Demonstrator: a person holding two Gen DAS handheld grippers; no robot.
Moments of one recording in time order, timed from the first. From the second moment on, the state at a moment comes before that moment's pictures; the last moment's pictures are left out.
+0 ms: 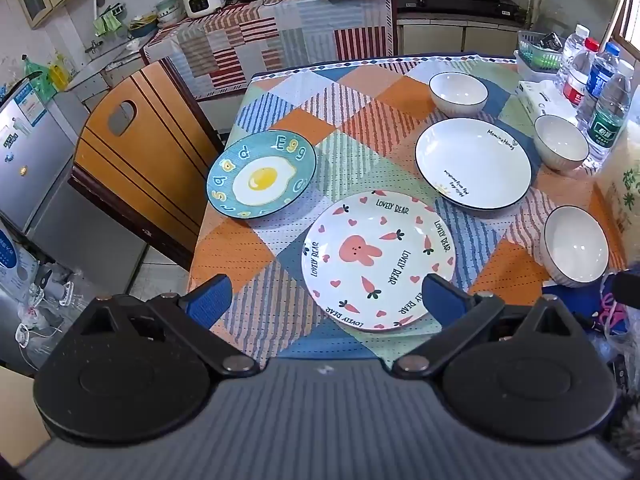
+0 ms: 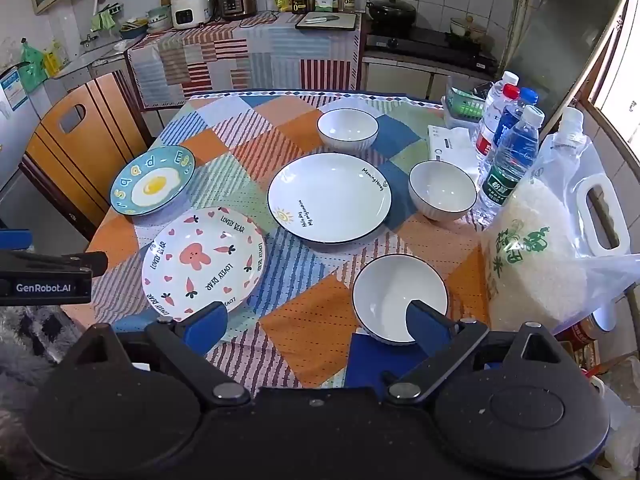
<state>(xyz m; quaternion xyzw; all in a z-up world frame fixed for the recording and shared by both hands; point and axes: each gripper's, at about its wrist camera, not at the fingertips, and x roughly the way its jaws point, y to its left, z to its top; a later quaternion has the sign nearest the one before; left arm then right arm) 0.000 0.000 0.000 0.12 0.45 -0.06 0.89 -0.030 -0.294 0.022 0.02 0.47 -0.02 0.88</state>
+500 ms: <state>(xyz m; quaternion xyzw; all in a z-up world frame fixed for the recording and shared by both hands) -0.002 0.003 0.000 0.10 0.43 -0.06 0.90 -0.031 -0.300 0.020 0.02 0.47 -0.01 0.88</state>
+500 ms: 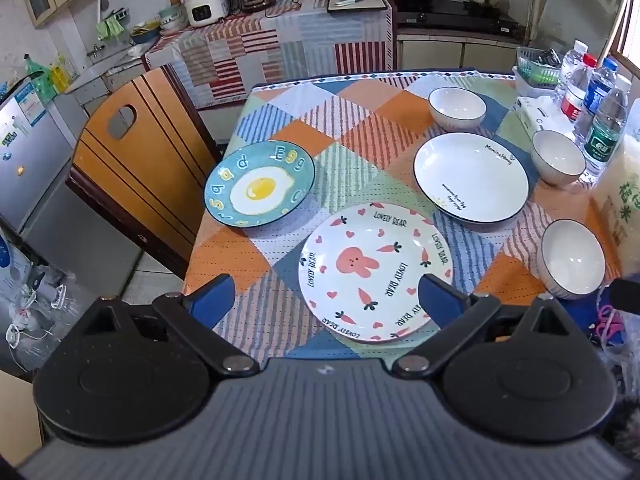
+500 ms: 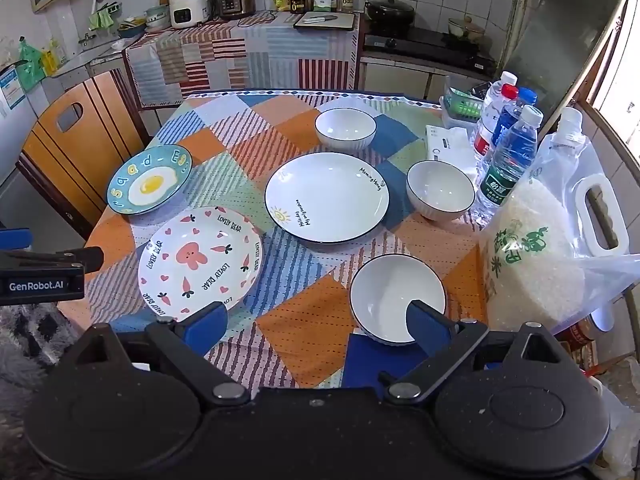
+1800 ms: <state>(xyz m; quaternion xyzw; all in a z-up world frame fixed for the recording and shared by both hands) -0.010 0.014 -0.004 0.06 0.43 -0.07 0.90 -0.040 -0.298 0.018 -0.01 0.42 -0.02 0.91</state>
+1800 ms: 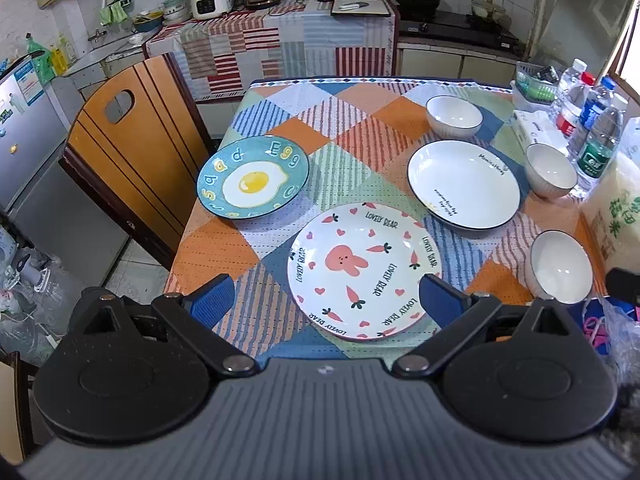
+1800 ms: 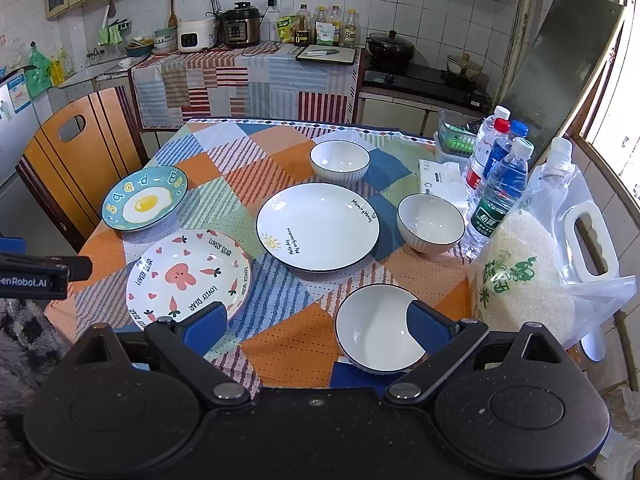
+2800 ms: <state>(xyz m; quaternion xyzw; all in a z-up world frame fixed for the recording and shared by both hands) -0.013 0.024 -0.005 0.08 0.42 -0.07 0.90 -0.038 -0.291 0.018 -0.03 0.38 0.00 0.92</state>
